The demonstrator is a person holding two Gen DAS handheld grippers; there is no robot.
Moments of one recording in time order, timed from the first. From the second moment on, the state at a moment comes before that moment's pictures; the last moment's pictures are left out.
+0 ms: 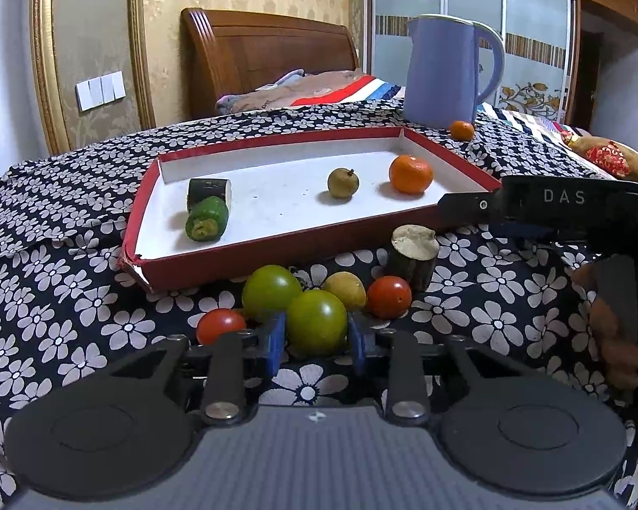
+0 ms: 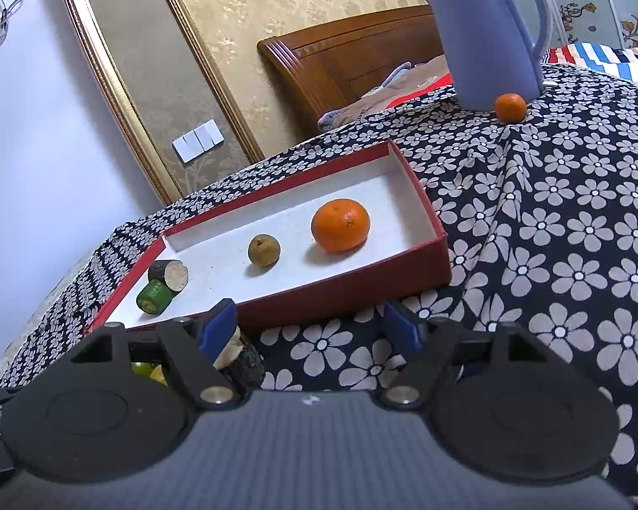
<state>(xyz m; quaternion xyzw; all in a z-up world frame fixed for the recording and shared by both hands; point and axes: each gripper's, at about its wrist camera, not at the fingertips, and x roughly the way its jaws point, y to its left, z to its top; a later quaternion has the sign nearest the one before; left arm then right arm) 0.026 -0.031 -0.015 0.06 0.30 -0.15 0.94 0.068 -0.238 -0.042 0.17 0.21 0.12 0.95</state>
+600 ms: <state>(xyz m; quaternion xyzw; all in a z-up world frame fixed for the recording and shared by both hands) 0.019 -0.017 -0.006 0.03 0.28 -0.14 0.95 0.060 -0.210 -0.032 0.07 0.22 0.13 0.96</state>
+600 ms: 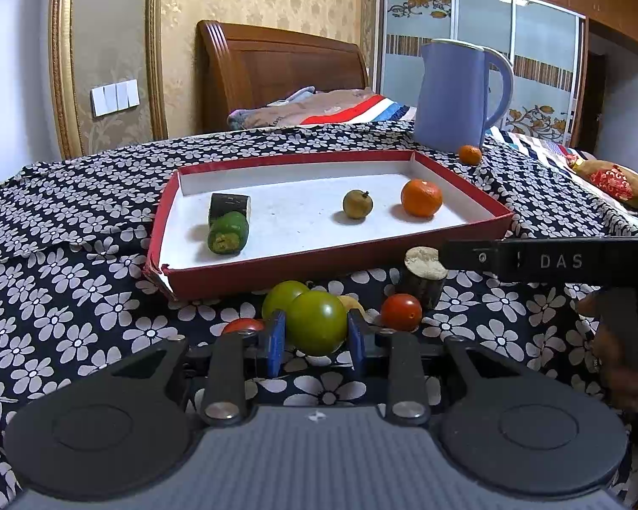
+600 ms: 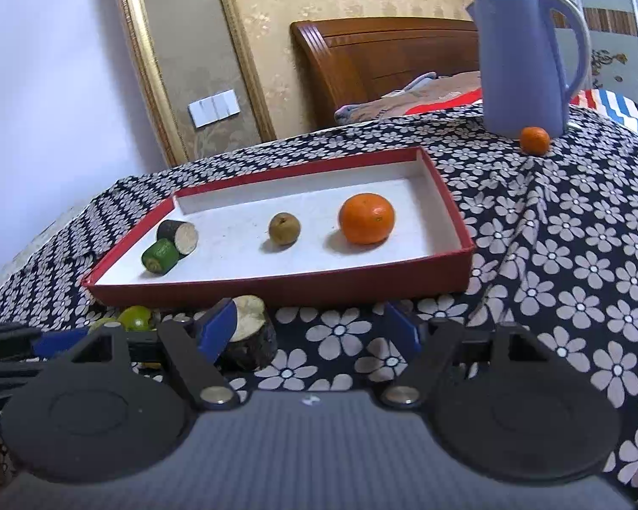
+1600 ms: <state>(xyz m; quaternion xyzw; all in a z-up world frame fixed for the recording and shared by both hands) 0.019 -0.016 -0.009 0.02 0.29 -0.15 0.95 0.080 -0.168 -0.037 0.02 0.25 0.18 0.95</state>
